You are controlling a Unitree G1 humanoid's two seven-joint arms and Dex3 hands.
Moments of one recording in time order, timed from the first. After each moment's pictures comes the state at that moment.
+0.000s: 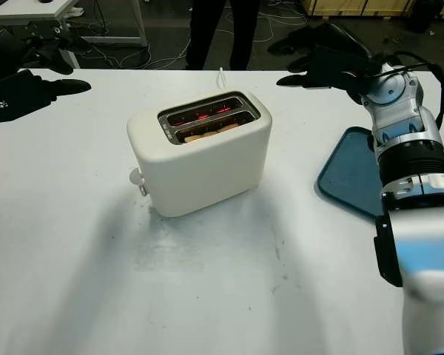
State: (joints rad) left arm -0.67 0.71 0.04 0.05 0.28 0.16 -0.35; right arm -1.09 -0.60 0.12 0.95 -0.26 -0.27 0.42
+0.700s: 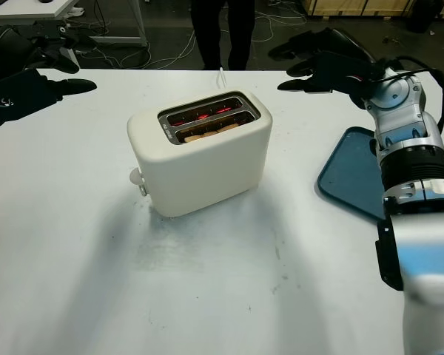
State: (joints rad) left arm -0.67 0.70 0.02 0.01 0.28 0.22 -0.35; right arm -1.06 -0.60 0.09 0.92 -0.22 -0.28 0.46
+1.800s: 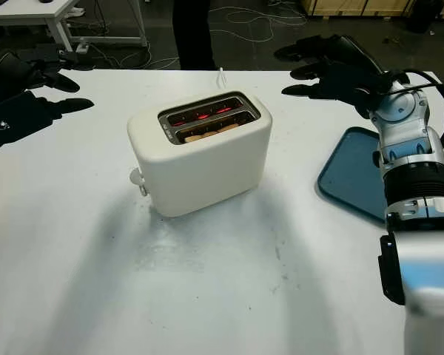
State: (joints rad) left arm -0.55 0.69 0.06 -0.07 0.25 0.21 -0.35; right arm -0.97 -0.61 0.05 0.81 -0.20 -0.27 0.45
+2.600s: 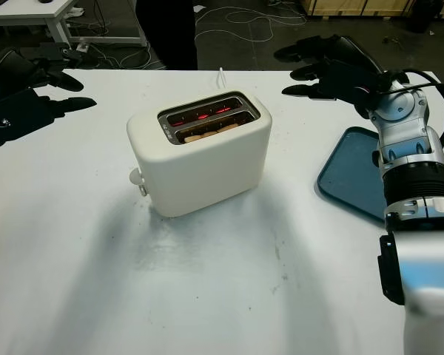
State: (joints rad) left arm -0.56 0.68 0.06 -0.08 0.25 0.22 -0.38; right arm -0.97 -0.60 0.05 0.80 -0.19 -0.24 0.46
